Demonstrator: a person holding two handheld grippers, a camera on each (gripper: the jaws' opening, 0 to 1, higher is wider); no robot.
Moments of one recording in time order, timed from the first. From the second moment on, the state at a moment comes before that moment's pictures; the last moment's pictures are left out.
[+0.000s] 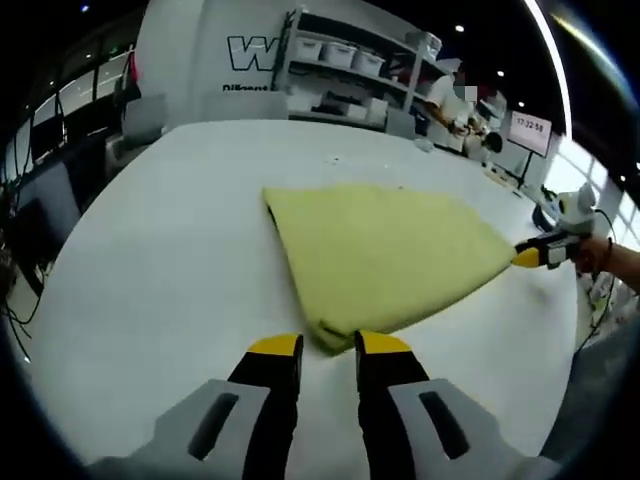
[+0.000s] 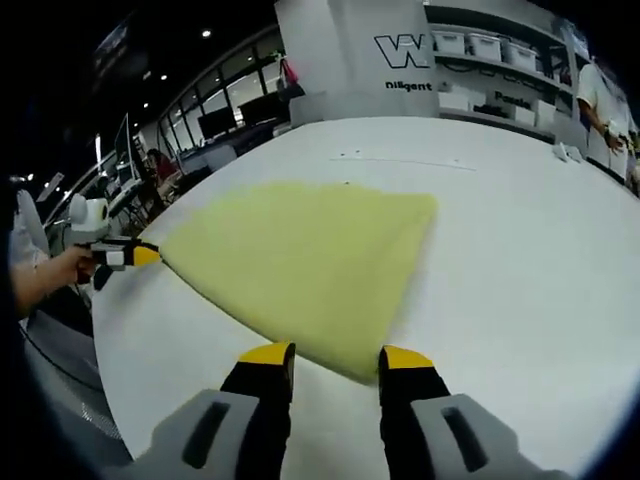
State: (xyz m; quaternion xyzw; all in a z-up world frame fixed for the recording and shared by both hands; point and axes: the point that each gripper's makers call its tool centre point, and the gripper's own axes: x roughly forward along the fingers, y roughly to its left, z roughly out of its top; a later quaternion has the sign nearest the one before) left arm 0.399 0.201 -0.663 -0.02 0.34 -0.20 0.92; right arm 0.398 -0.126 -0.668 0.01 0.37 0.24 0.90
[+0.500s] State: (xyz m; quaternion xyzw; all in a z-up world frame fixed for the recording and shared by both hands) left arm 0.397 0.203 -0.666 0.00 0.34 -0.21 0.92; right arm 0.402 -0.134 -0.669 0.00 0.37 0.23 0.90
